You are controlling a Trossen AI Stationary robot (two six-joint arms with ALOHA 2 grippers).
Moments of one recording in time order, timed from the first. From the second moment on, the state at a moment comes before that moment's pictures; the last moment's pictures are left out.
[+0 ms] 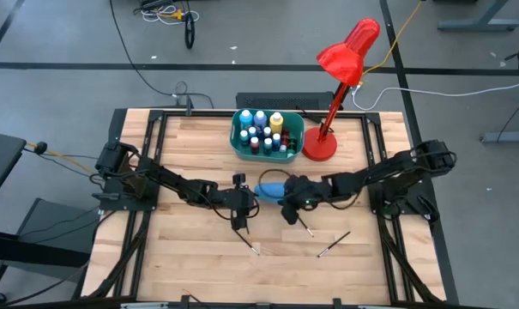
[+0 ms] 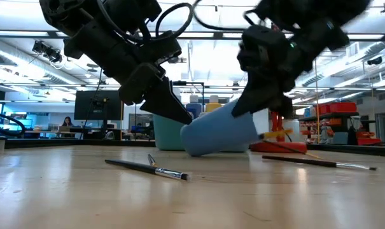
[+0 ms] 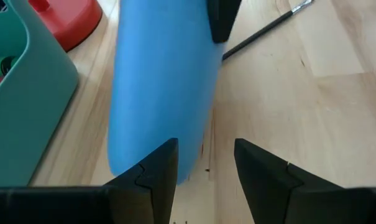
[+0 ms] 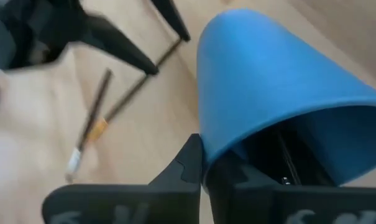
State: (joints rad) left arm -0.20 1.72 0.78 0.30 -0.35 0.01; right arm 0.14 1.57 0.76 0.02 0.13 0.70
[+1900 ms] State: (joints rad) left arm -0.21 1.73 0.78 0.34 -0.38 -0.13; right arm 0.16 1.72 1.30 -1.05 0.38 -0.99
